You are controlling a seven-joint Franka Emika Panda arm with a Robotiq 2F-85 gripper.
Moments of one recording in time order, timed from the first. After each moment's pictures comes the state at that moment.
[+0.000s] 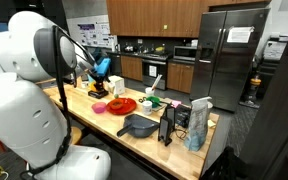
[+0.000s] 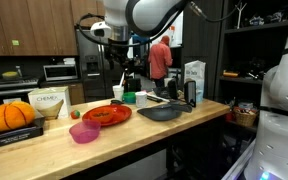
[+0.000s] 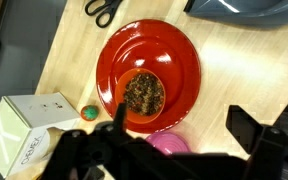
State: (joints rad) arm 0.30 -0.22 0.31 -2.22 -0.47 2.30 -0.94
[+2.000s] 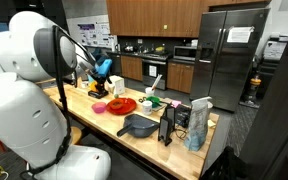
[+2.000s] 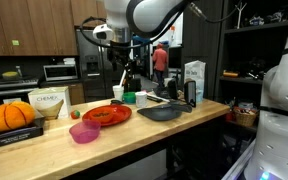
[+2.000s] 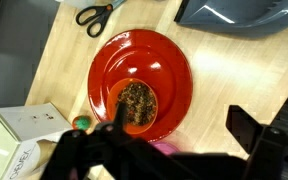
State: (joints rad) arm 0.30 -0.22 0.31 -2.22 -0.48 2.26 -0.93
